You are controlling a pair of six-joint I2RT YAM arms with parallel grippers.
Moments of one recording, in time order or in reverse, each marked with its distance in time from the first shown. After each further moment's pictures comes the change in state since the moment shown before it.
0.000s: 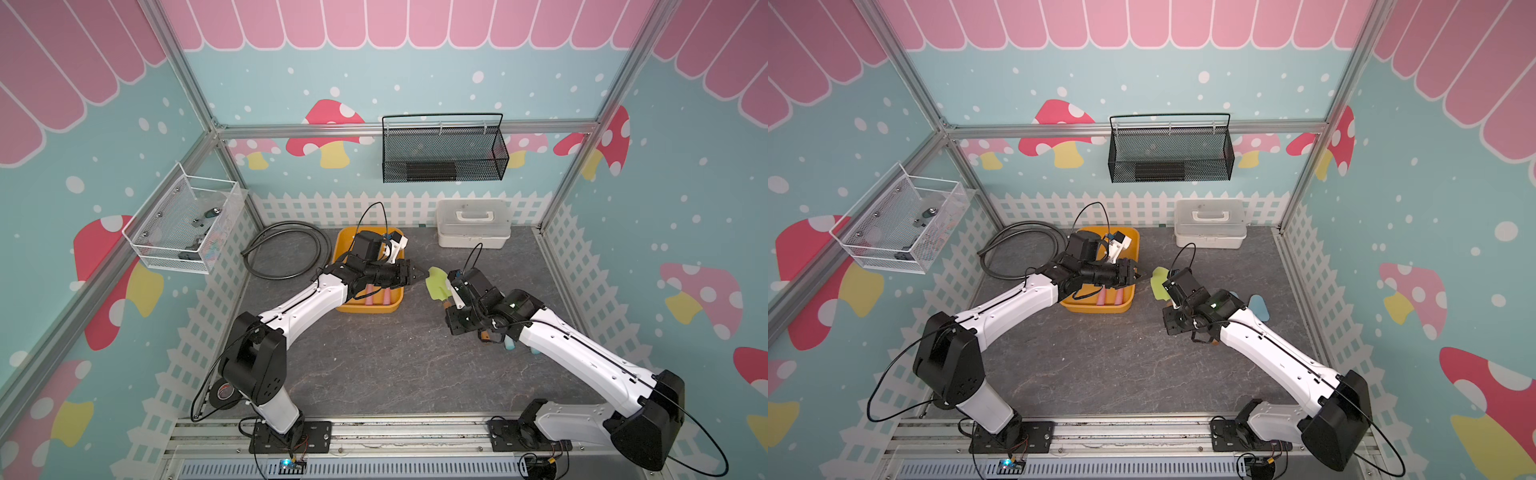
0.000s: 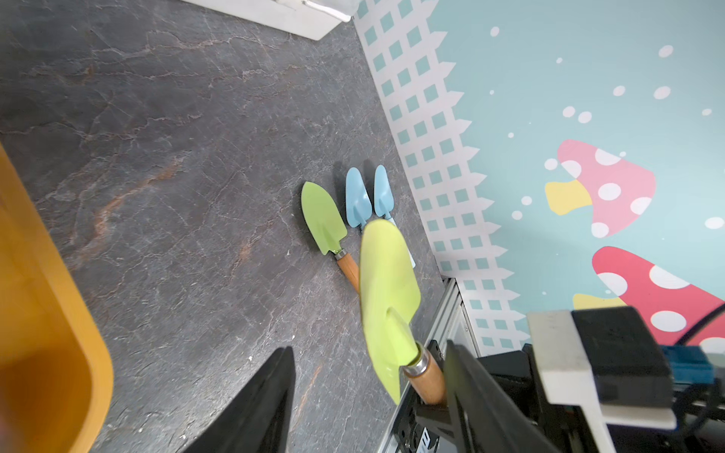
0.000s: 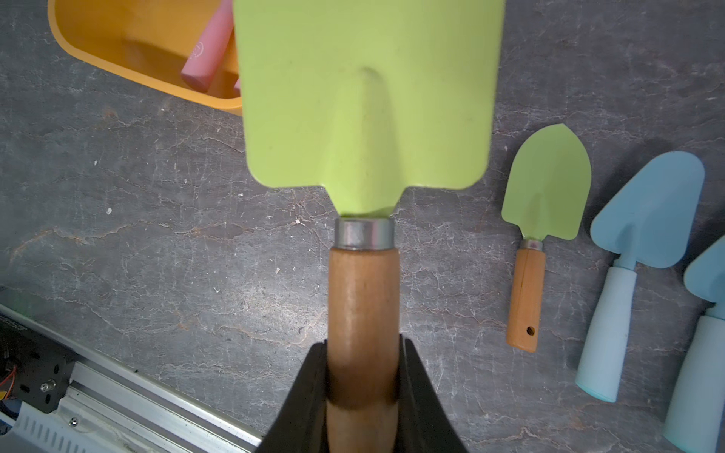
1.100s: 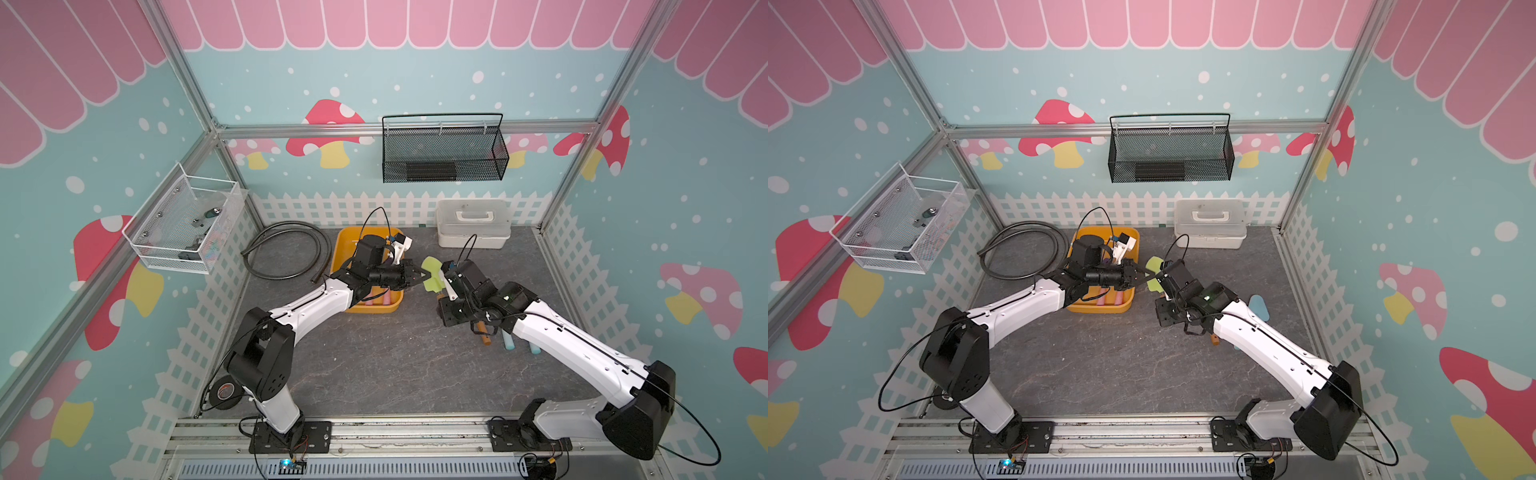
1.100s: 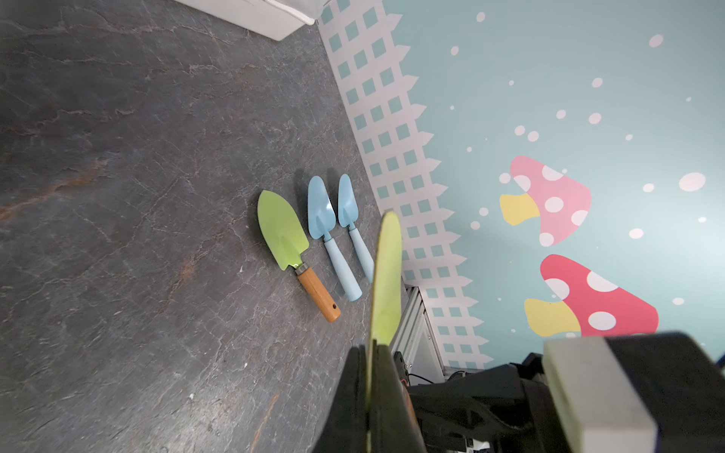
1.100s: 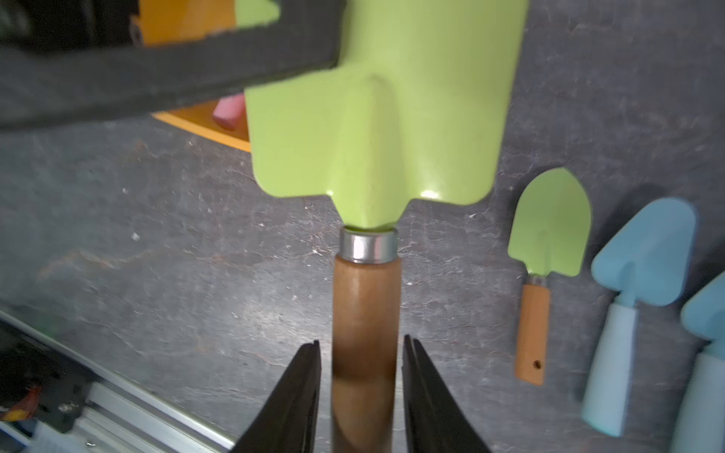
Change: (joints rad) left arm -0.016 0.032 -0.068 0.221 0.052 -0.145; right arm 0.018 0.053 0.090 0.025 0.018 -0.003
